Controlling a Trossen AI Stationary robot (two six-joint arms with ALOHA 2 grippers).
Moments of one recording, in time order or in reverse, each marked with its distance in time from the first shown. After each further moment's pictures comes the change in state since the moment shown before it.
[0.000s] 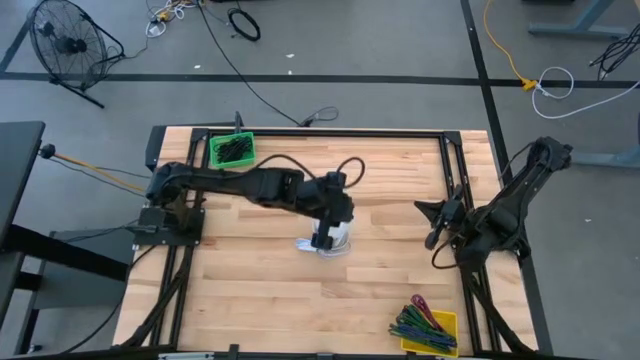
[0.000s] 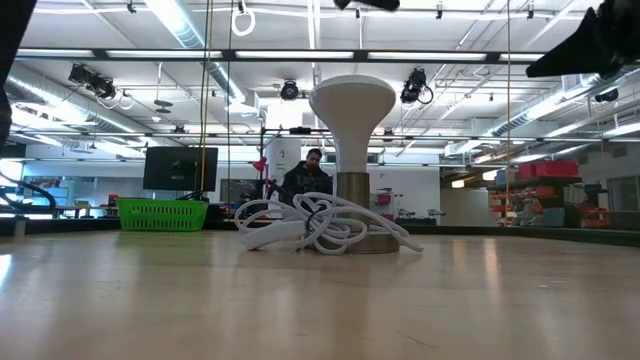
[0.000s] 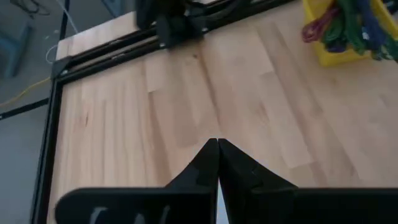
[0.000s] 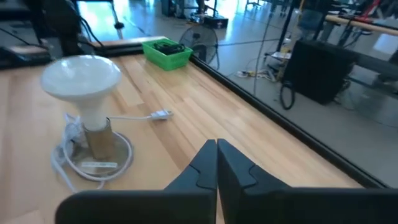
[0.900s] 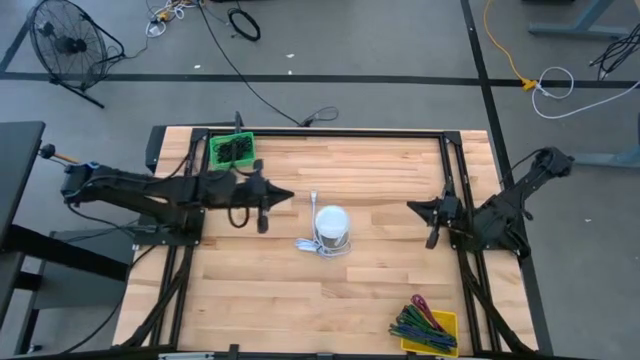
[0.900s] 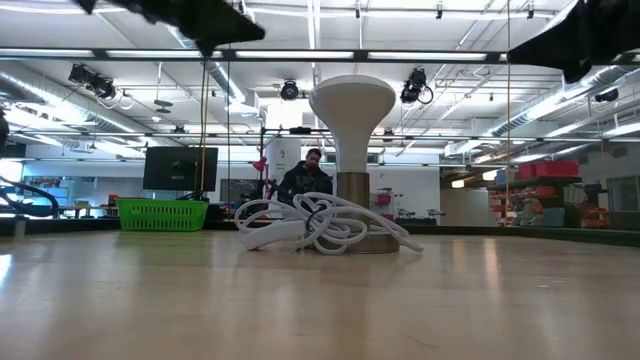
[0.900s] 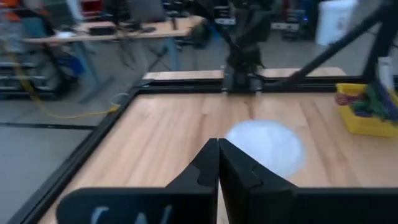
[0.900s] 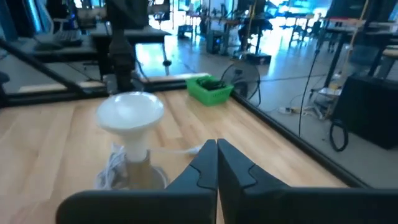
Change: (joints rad) left arm 0.061 -0.833 -1.168 0.826 -0.108 -0.217; right arm -0.168 -0.323 -0.263 0.825 -0.219 -0.848
